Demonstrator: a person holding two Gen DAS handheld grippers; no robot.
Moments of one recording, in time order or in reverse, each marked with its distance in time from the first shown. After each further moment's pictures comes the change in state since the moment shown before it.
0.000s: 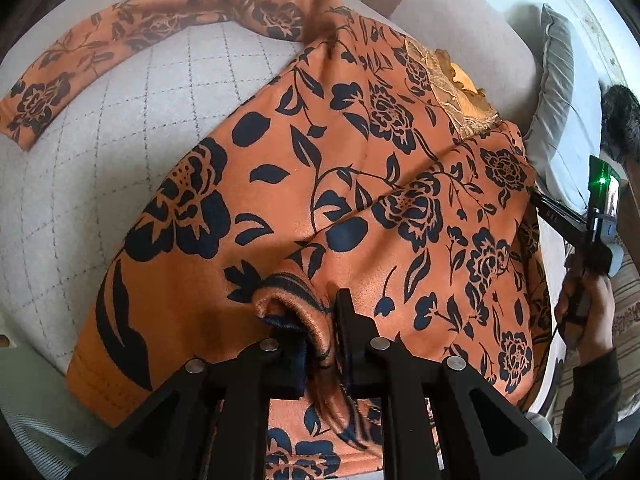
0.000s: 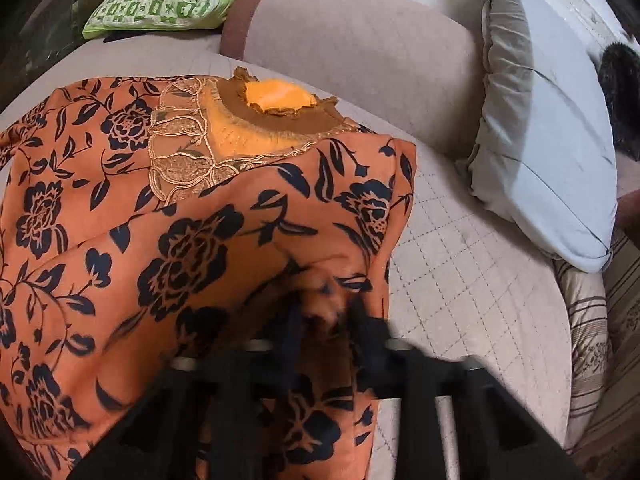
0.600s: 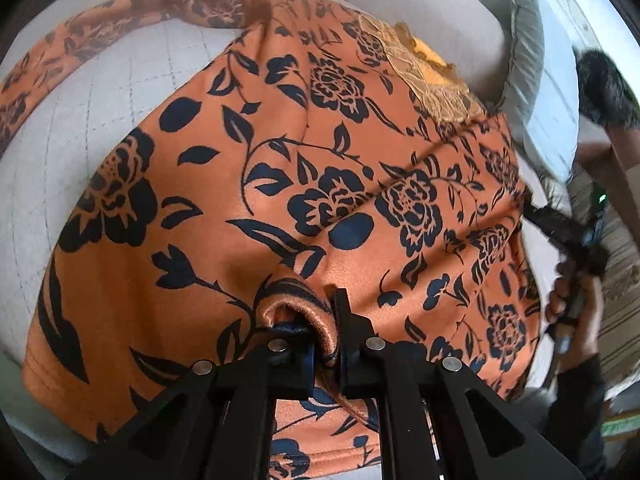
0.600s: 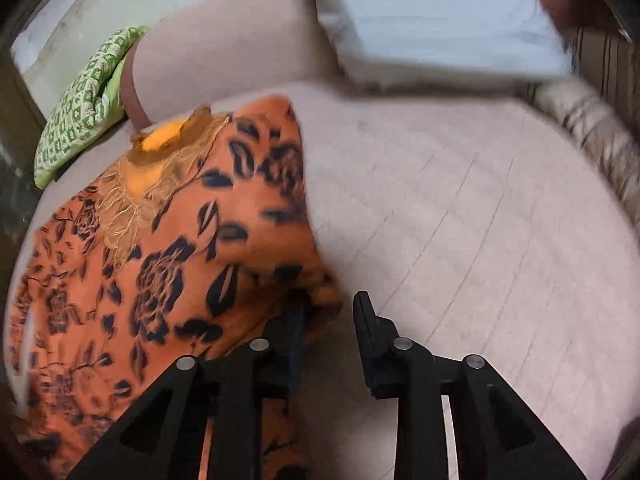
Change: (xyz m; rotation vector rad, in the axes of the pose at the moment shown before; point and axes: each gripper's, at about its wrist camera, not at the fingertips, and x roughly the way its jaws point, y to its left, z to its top) left arm 0.013 -0.025 -0.014 0.113 0.044 -0.049; right arm -0.003 -0.111 -0.081 0.556 0.025 0.206
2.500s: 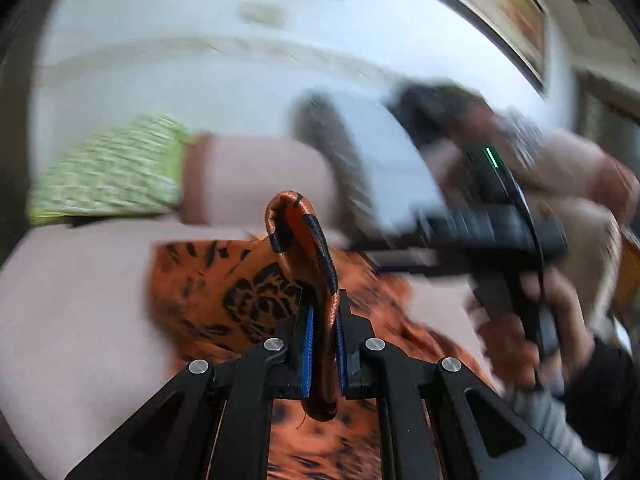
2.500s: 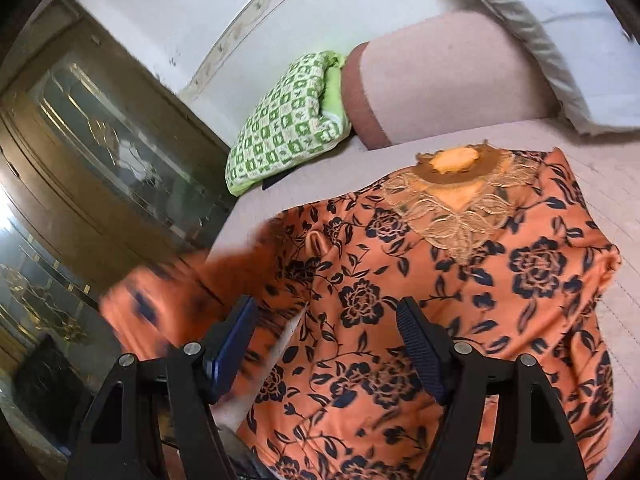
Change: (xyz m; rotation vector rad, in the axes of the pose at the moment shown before) left arm -0.174 -0.067 -0.005 0.621 -0.517 -0.207; right arm -0.130 0.183 -0.011 -0.041 -0.054 0.582
